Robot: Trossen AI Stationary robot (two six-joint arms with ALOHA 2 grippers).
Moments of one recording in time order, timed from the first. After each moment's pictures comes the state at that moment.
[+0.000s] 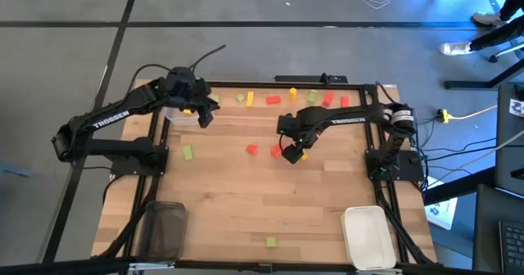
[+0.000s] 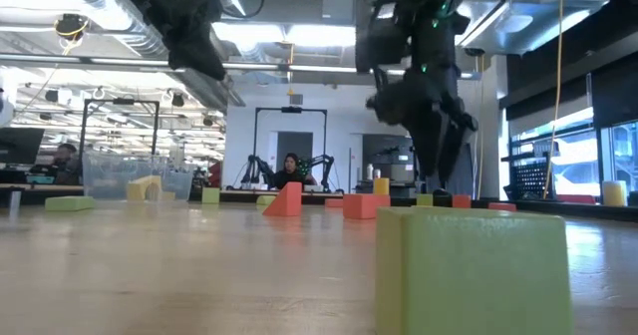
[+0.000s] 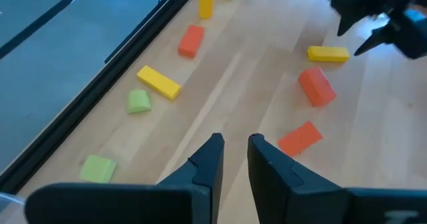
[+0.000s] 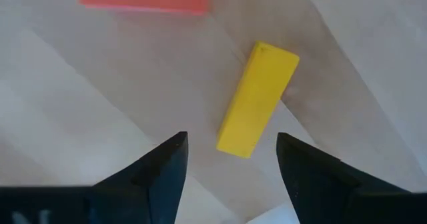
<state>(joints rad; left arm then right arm) 0.61 1.01 0.92 -0.56 0.14 -0.01 -0.16 1.84 1.29 -1.00 -0.09 0.57</state>
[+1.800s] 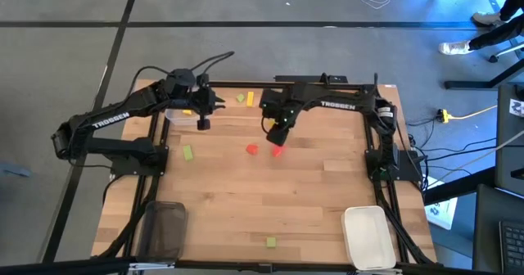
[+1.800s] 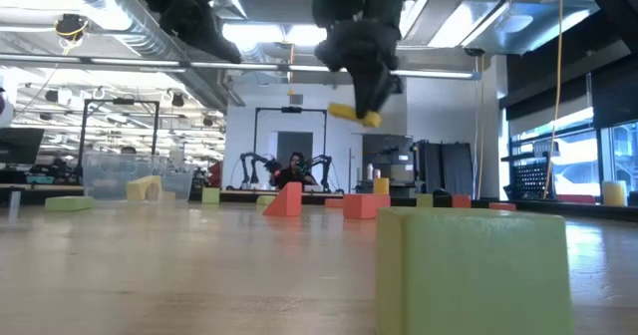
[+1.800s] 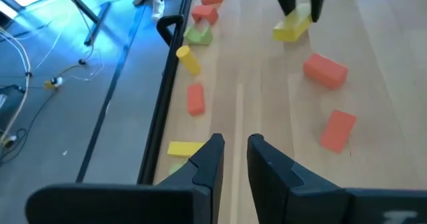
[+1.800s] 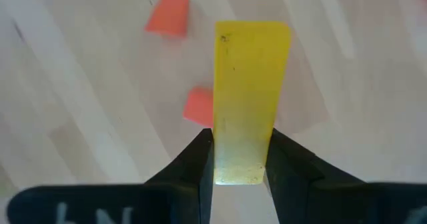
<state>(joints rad) 0.53 1.01 0.92 -0.43 0.11 0.51 -0.24 2.00 1.85 -1.22 -0.10 0.22</state>
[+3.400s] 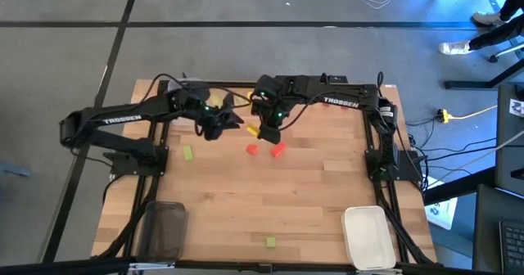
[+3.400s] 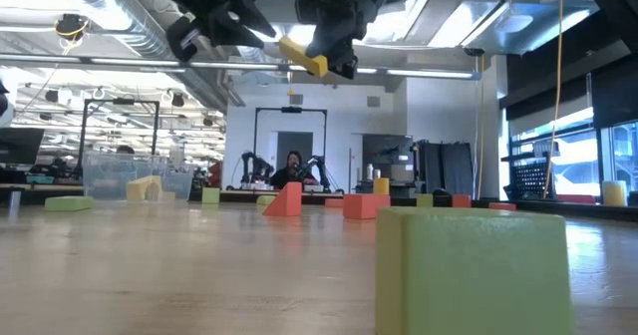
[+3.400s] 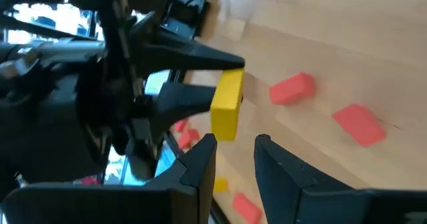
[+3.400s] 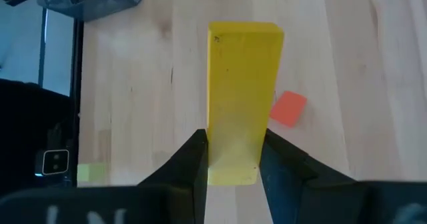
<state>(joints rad) 0.33 1.13 0.92 -0.24 0.26 1.37 -0.25 1.99 1.93 -1.01 -0.48 0.02</state>
